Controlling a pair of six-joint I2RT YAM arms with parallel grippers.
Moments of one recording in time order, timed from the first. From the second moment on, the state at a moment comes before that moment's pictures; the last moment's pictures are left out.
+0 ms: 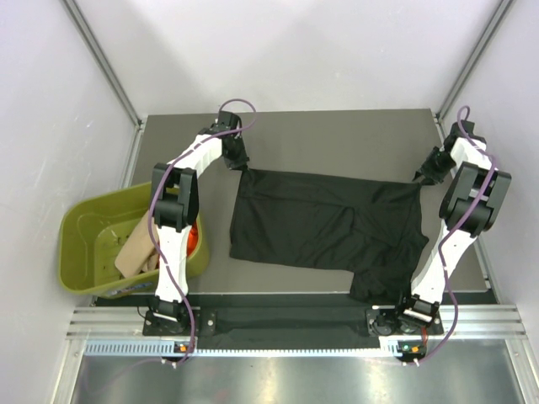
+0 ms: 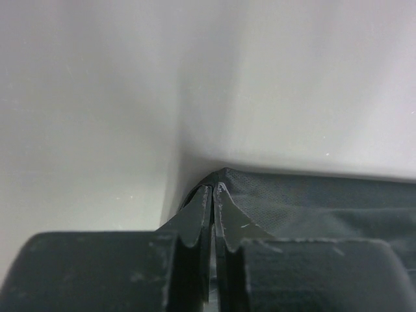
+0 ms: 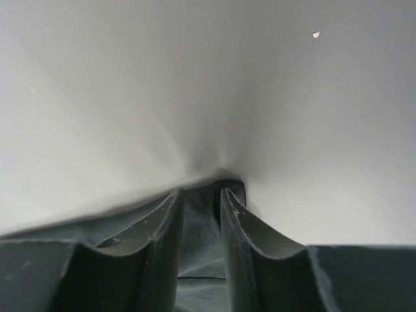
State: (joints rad) left arm -0.24 2.29 1.88 -0.63 0.12 -0.50; right arm -0.37 2.17 1.72 -0.79 -0.19 0.35
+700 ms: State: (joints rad) left arm -0.24 2.29 1.89 -0.60 0.03 -0.53; right arm -0.39 2.19 1.78 -0.77 -0.17 0.40
